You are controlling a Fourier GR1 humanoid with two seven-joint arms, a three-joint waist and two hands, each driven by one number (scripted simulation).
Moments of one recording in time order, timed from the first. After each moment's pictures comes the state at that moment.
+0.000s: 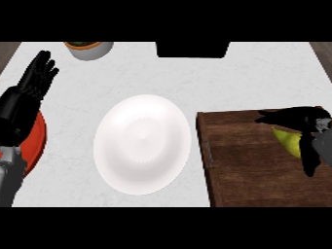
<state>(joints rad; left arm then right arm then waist) -0.27 0.35 0.03 -1.61 0.12 -0.02 0.11 -0.57 -0.69 0.51 -1.09 0.57 0.84 0.00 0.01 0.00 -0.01</state>
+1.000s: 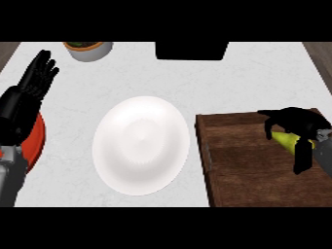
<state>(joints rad) -0.27 0.33 0.05 -1.61 0.10 -0.03 0.11 -0.48 -0.64 0.42 -1.04 0.75 0.50 -0.16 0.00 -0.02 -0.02</state>
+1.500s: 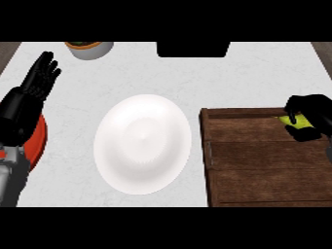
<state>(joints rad) -0.27 0.31 0.05 -1.61 0.08 -0.04 0.11 -0.46 -0.61 0.24 -0.91 0.83 -0.04 -0.19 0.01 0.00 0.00</state>
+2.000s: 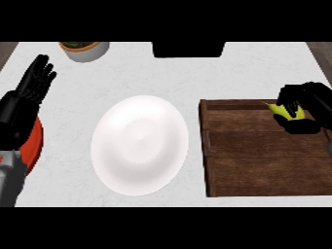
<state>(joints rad) -0.24 0.31 0.07 -1.63 0.07 -0.04 0.12 -0.42 -0.59 0.14 -1.14 0.64 0.01 -0.37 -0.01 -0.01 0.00</state>
